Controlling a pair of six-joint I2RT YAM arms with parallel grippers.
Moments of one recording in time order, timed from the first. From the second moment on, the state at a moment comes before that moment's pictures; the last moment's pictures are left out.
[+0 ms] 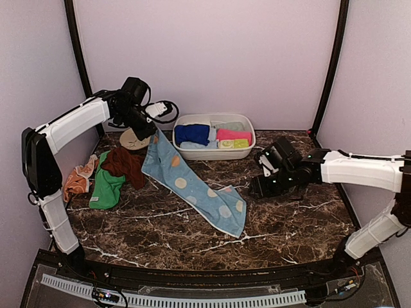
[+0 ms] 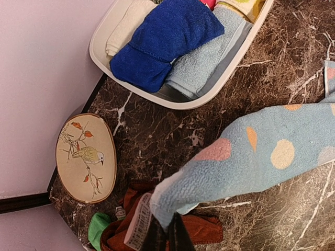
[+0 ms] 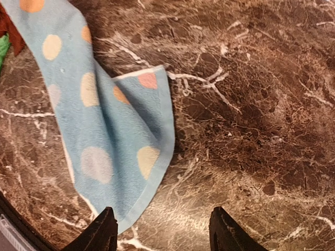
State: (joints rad) left arm -0.43 1.84 1.80 -0.86 -0.06 0.57; right arm 0.79 1.38 0.96 -0.55 0.02 0.47
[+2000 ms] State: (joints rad) left arm -0.43 1.67 1.69 -0.99 -0.08 0.65; right arm 0.55 1.43 1.12 -0.55 -0.11 0.29
